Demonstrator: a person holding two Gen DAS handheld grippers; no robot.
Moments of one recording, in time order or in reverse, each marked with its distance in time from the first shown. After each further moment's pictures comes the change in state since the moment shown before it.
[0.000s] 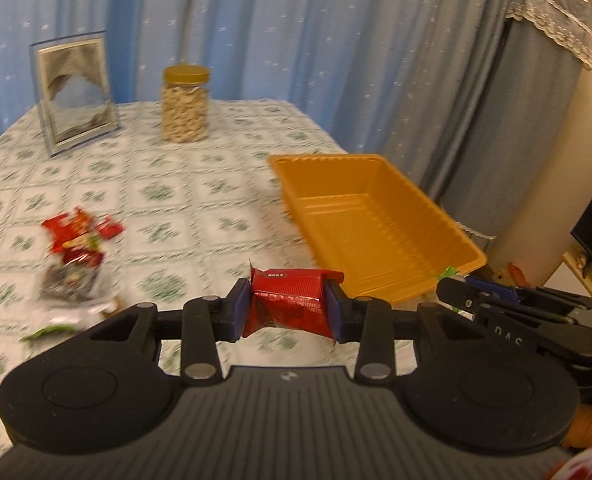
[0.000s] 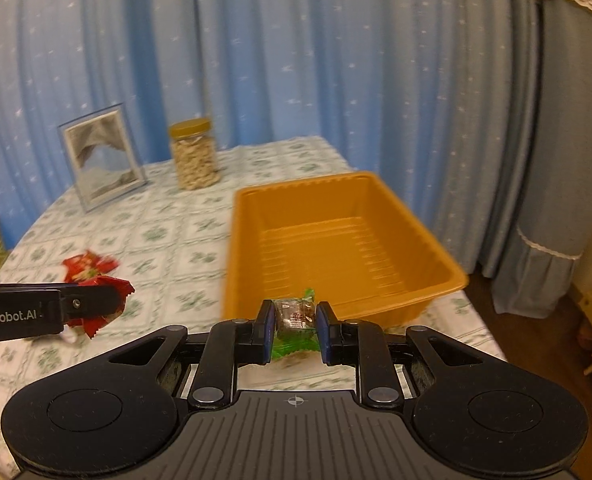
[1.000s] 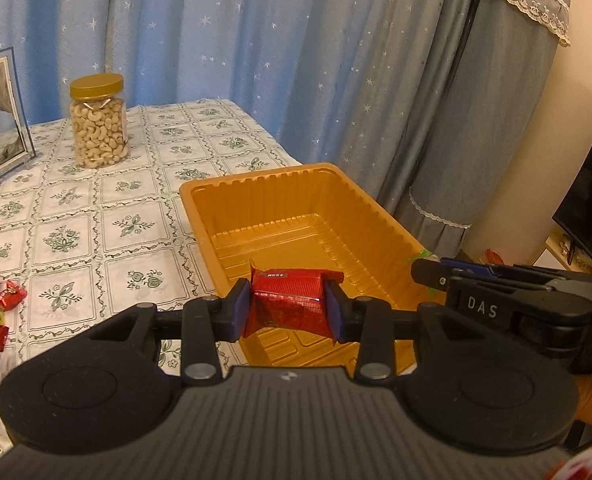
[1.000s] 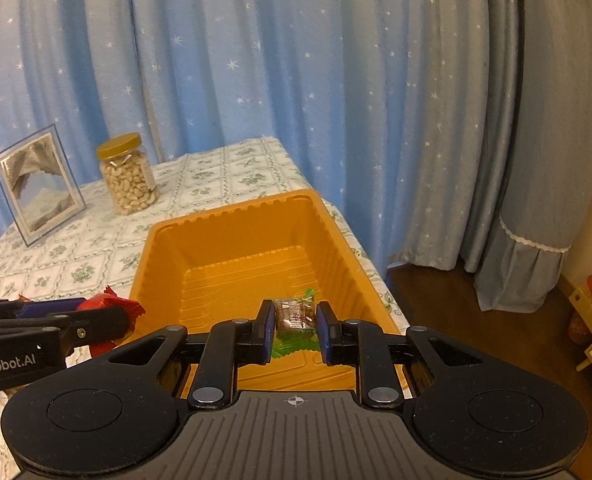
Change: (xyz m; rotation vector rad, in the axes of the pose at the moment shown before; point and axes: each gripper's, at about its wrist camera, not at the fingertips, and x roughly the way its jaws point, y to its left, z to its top) left arm 0.097 -0.047 0.048 0.081 0.031 -0.099; right arm 0.073 -0.072 0.053 0.058 0.033 -0.050
